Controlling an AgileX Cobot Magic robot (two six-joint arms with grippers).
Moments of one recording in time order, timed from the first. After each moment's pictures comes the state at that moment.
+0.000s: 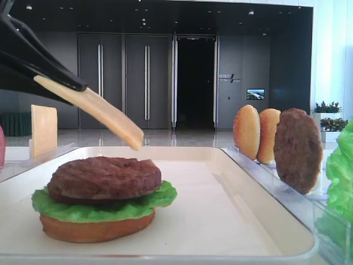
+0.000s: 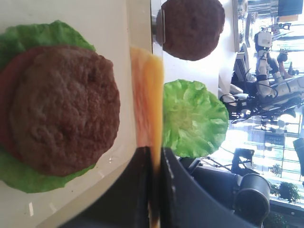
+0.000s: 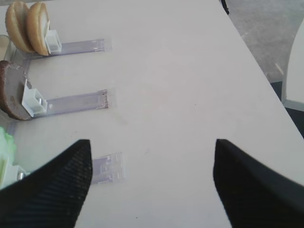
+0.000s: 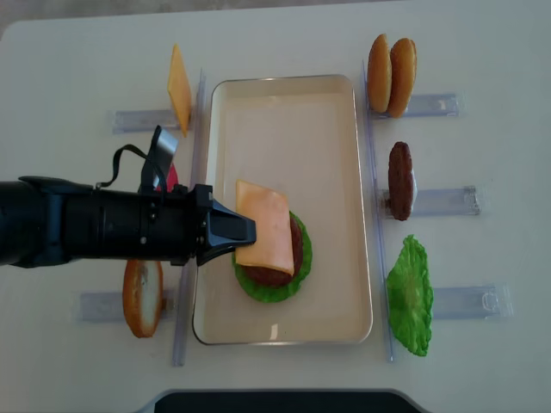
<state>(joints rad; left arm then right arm) -0.20 1.56 -0.50 -1.58 0.93 1.02 -0.10 -0.01 -0.50 0.02 1.13 -0.01</state>
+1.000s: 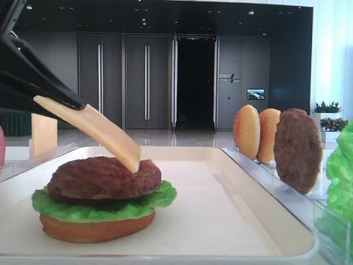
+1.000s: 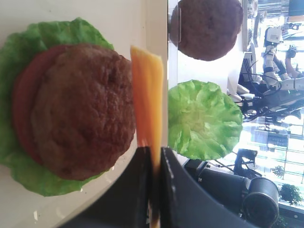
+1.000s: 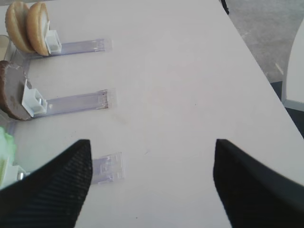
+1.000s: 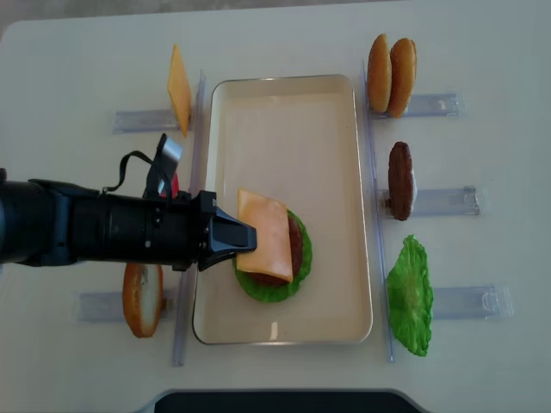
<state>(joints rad) -0.20 1.61 -0.50 -1.58 0.92 1.05 -0.10 -0.01 -0.50 0.02 1.13 -0.01</state>
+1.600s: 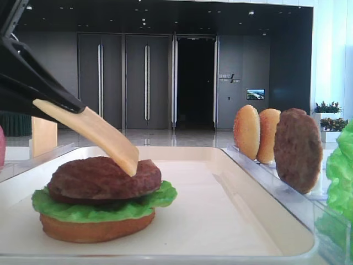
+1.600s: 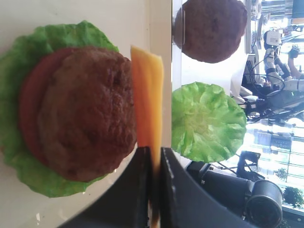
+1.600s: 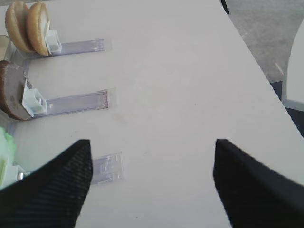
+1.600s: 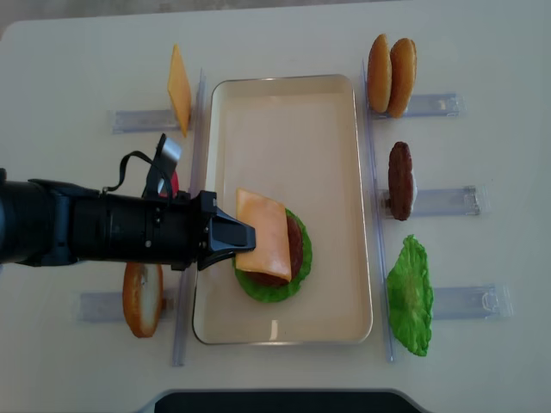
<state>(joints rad) -0.20 1.61 -0.50 -1.58 0.90 1.05 -0.10 -0.01 -0.50 0.02 1.13 0.00</state>
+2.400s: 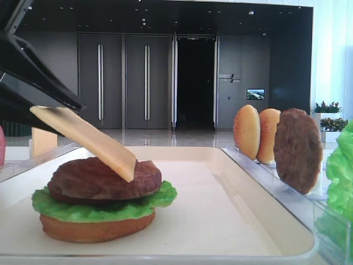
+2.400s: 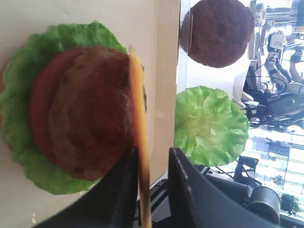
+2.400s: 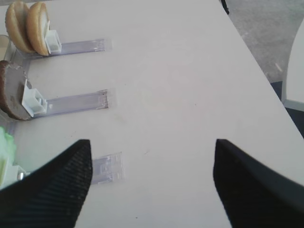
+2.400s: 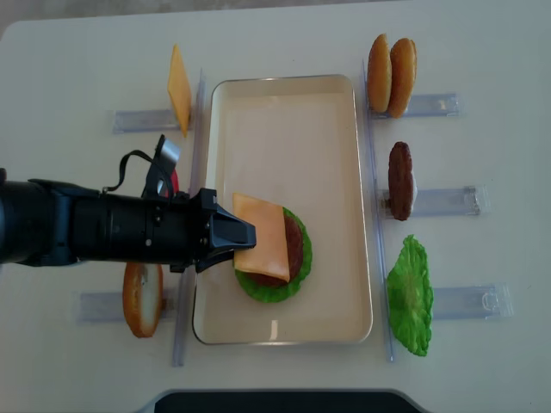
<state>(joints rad) -0.20 1.61 -0.50 -1.58 0.89 1.01 -0.10 -0.01 -0.50 0.02 1.13 -0.01</state>
